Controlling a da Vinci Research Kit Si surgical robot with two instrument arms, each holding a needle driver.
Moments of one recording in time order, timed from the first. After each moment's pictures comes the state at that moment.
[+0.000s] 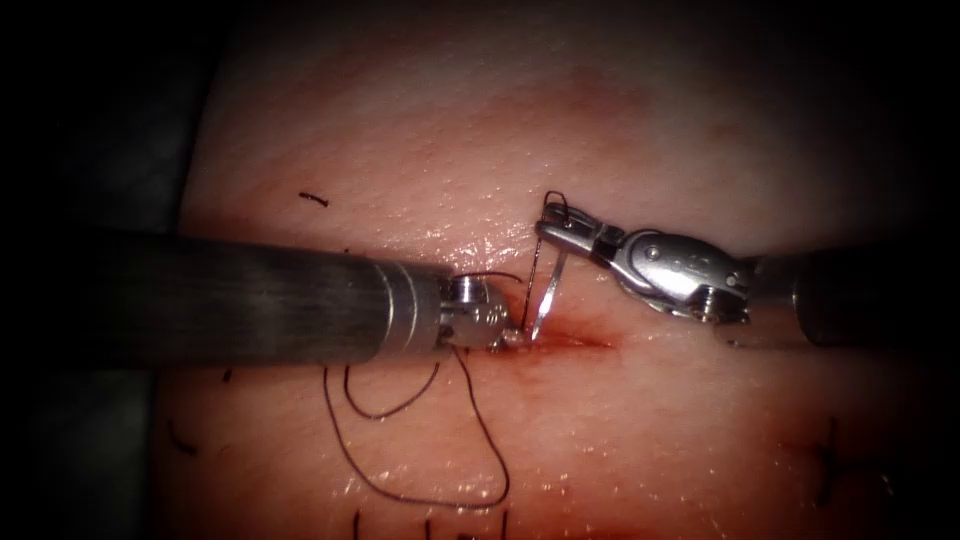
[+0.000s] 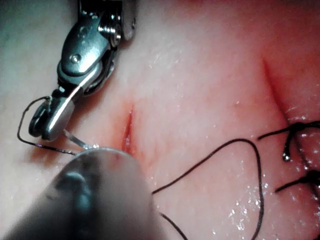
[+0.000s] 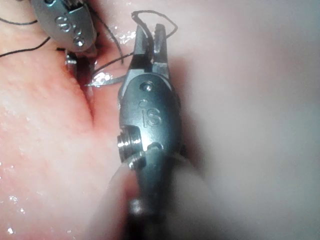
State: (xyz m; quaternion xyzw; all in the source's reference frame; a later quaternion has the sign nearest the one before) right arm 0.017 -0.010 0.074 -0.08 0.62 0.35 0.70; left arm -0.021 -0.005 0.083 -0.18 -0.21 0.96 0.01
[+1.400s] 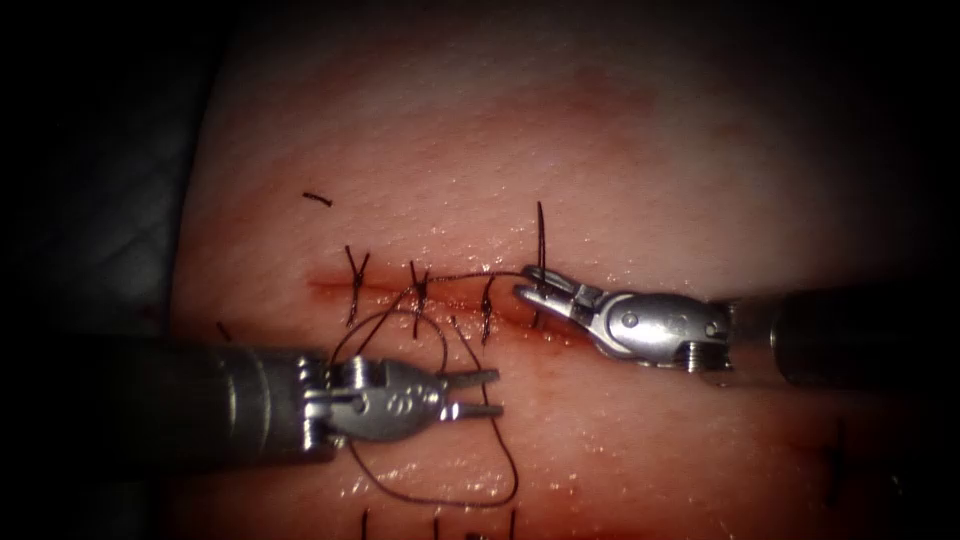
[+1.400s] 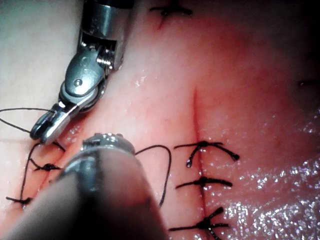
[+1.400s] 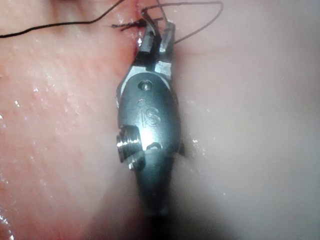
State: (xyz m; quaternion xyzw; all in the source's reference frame) right arm 0.019 -0.015 0.076 -0.03 0.59 0.34 0.73; left arm -0.020 -0.009 0.067 -0.39 -0.08 0.91 0.14
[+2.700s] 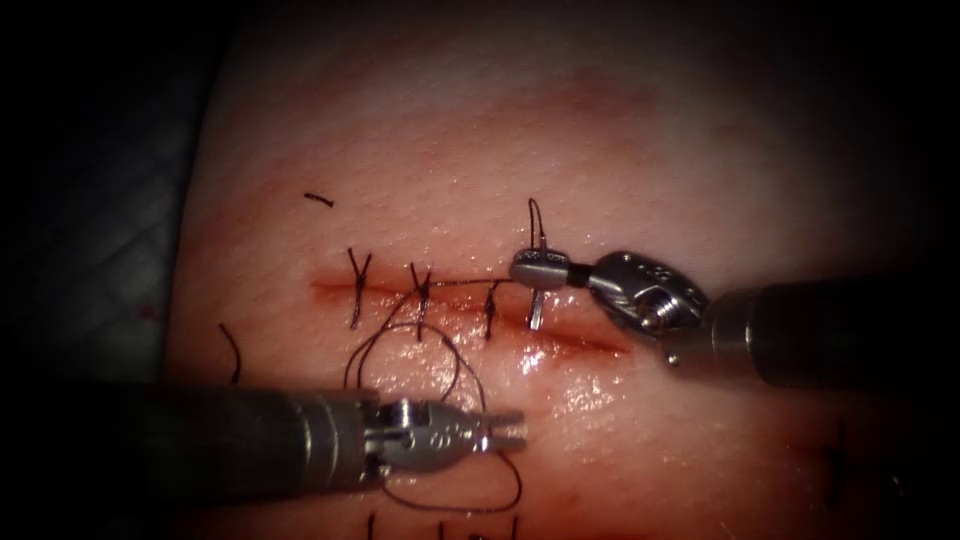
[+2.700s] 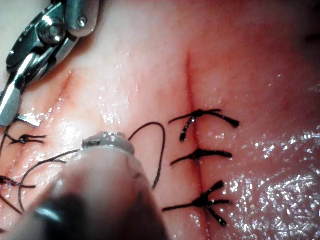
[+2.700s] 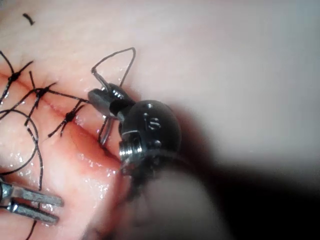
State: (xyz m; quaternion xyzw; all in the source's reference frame) right arm 0.019 -0.013 0.078 0.31 0.52 0.56 0.57; left arm -0.021 -0.014 0.076 -0.35 -0.11 0.92 0.10
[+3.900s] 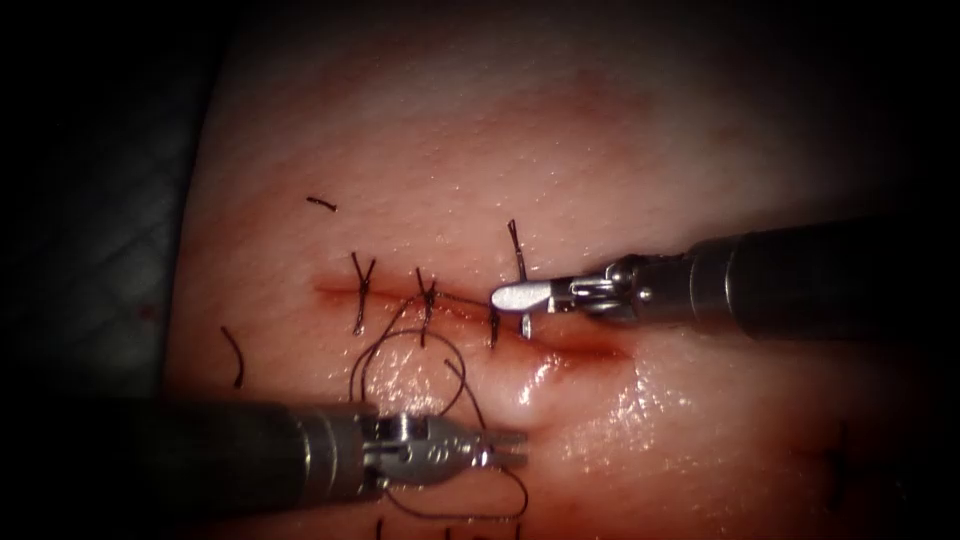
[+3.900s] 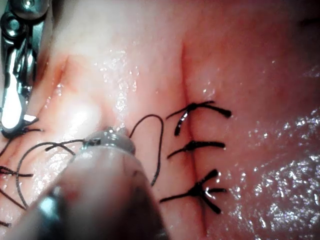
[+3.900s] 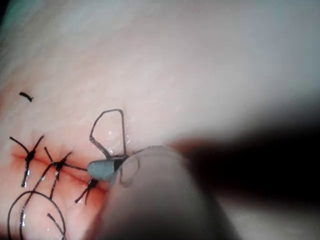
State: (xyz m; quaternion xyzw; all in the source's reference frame) right arm 0.023 -0.020 0.072 0.63 0.35 0.63 0.28; left arm -0.019 -0.013 0.078 -0.36 -0.11 0.92 0.10
